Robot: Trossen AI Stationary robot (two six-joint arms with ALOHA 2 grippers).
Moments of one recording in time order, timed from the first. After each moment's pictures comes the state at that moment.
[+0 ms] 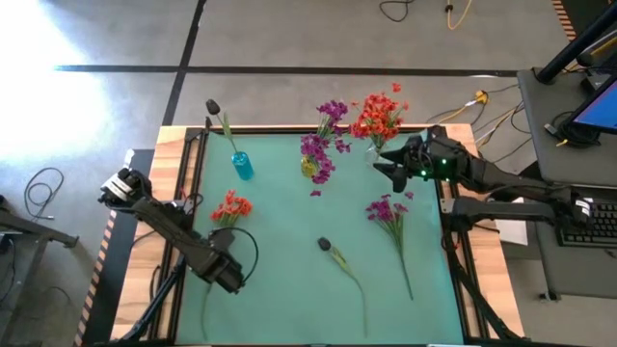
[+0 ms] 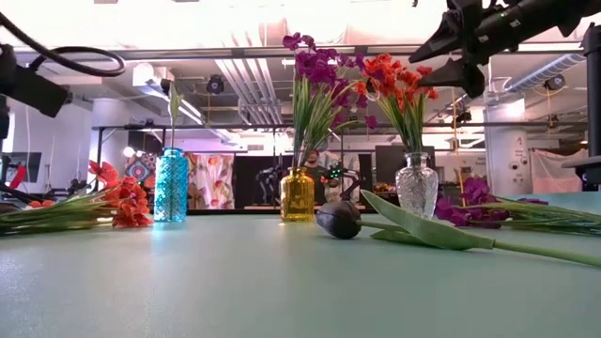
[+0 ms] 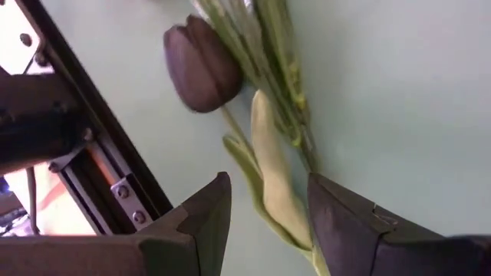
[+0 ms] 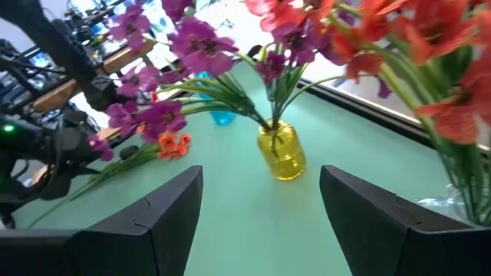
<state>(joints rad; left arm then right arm) -0.70 1.59 0.91 -1.21 -0.02 -1.68 -0.38 0.74 0.62 -0.18 -0.03 0.40</state>
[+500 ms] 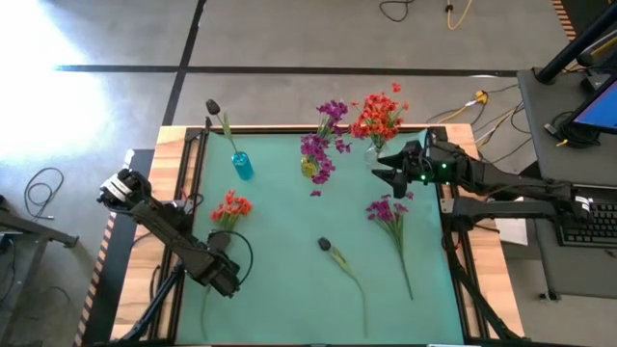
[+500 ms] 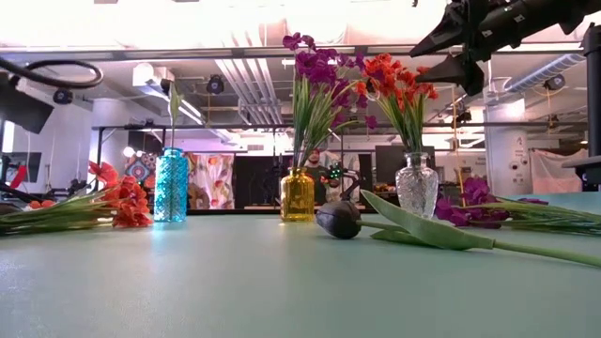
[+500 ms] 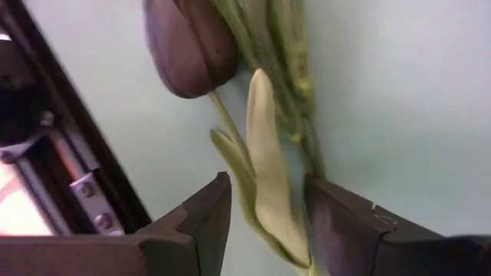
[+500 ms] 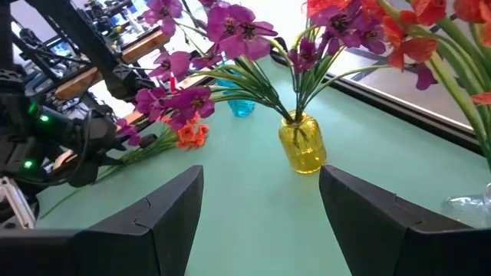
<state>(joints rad) -0.75 1.59 0.83 -1.10 -0.02 -1.79 -0.32 0.74 0.62 -0.18 -0.03 0.40</state>
